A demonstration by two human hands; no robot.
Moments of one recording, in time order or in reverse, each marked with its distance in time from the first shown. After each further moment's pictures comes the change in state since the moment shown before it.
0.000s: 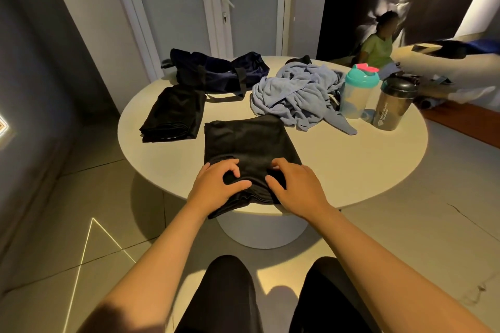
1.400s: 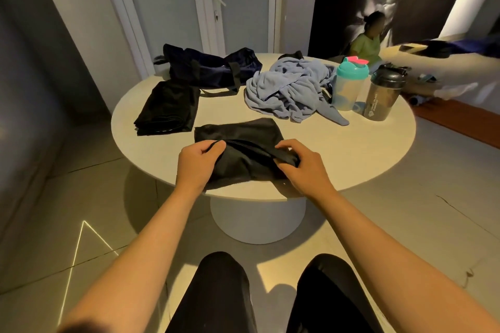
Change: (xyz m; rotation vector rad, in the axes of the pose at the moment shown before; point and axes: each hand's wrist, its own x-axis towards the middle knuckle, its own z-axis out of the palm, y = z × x) left_hand -0.010 0.030 -0.028 -0.449 0.324 -0.158; right_hand -0.009 0.001 -0.024 0.465 0.101 0.076
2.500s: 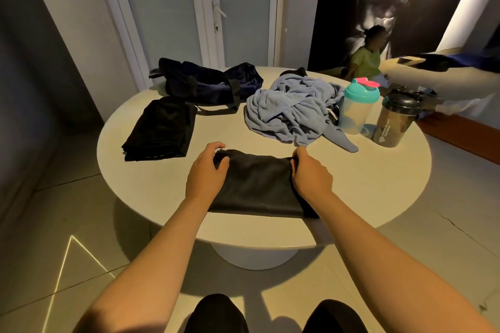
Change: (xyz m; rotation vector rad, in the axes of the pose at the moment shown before) left_hand 0.091 -0.044 0.047 0.280 -0.026 0.113; right_hand 0.094 0.039 0.011 -0.646 0.043 0.302
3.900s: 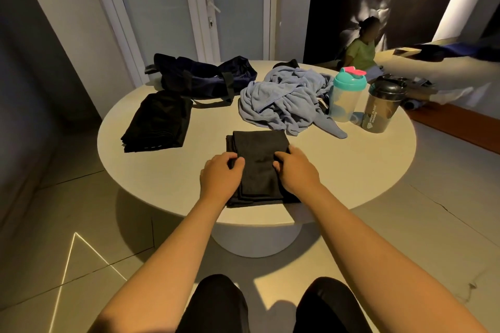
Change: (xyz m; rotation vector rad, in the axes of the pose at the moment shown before) left_hand -0.047 0.034 0.022 0.075 -0.113 -0.130; right_hand -0.036 -0.007 -0.012 -0.071 -0.196 -0.104
